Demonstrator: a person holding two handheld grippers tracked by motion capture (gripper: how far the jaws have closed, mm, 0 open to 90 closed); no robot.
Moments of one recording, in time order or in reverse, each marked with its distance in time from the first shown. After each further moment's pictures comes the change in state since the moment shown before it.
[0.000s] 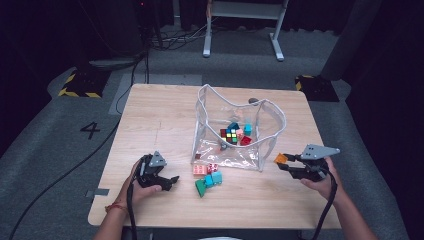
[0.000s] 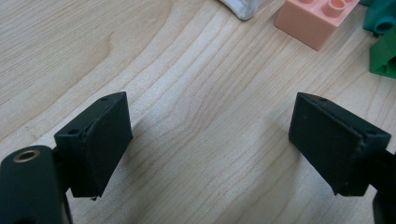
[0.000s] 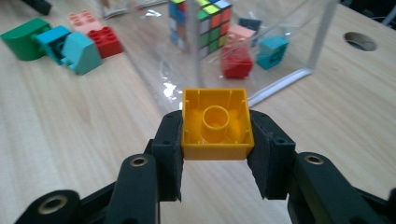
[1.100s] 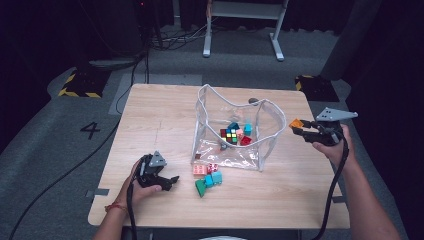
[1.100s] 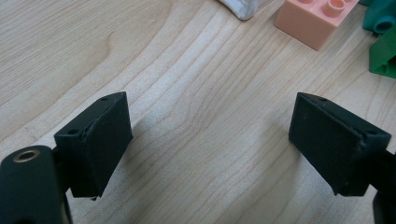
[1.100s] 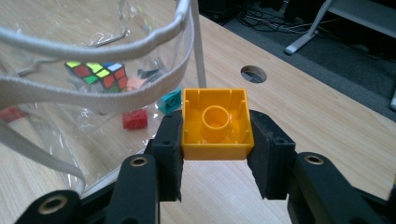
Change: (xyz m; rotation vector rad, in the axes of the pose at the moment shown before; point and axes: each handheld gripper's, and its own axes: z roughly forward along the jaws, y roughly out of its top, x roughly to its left) left arm 0.000 0.000 0.000 0.001 -0.001 0.003; right arm -0.079 0.056 -0.020 -0.028 -0.170 0.072
